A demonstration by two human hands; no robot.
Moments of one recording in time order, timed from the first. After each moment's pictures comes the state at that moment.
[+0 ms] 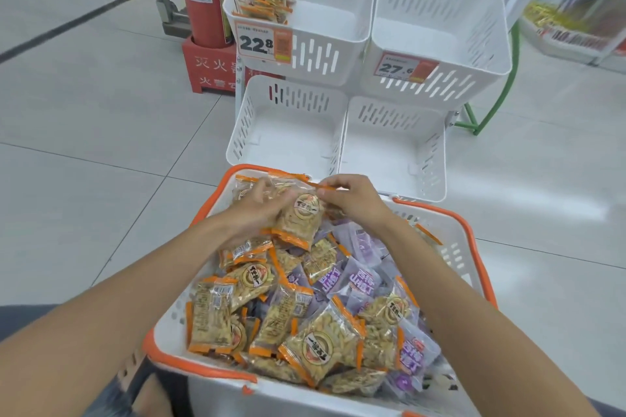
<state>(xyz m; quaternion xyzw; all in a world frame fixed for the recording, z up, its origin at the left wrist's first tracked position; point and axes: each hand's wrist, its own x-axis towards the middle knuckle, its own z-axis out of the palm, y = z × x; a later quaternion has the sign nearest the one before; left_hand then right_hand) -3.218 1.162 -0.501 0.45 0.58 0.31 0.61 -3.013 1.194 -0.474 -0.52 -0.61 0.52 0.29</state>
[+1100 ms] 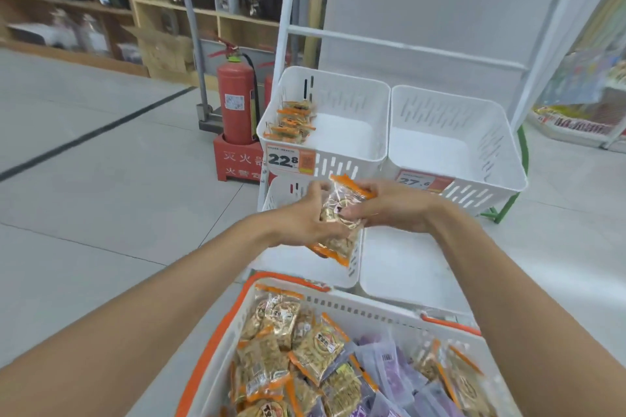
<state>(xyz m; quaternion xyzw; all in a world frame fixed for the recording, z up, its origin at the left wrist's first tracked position) -3.221 1.259 -0.349 0.70 0.54 0.22 0.42 -3.033 1.304 -0.316 -0.39 -0.68 0.60 0.16</state>
